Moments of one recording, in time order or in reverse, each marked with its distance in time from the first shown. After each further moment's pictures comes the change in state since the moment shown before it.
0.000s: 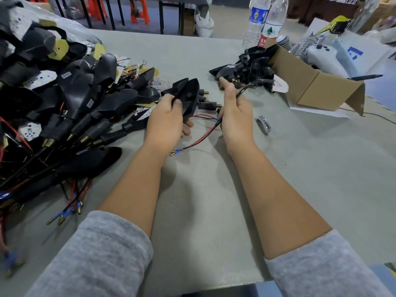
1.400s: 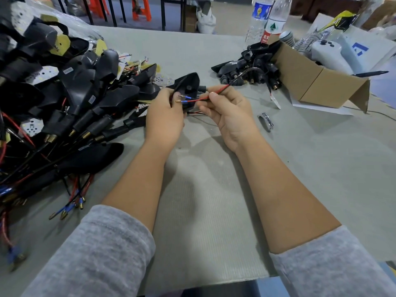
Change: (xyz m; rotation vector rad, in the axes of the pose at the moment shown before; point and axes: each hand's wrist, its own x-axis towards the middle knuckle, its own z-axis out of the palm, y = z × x) left_hand -0.001 0.002 -0.004 0.190 0.141 0.134; right_hand -0.001 -0.003 0.001 0.529 -0.300 0.142
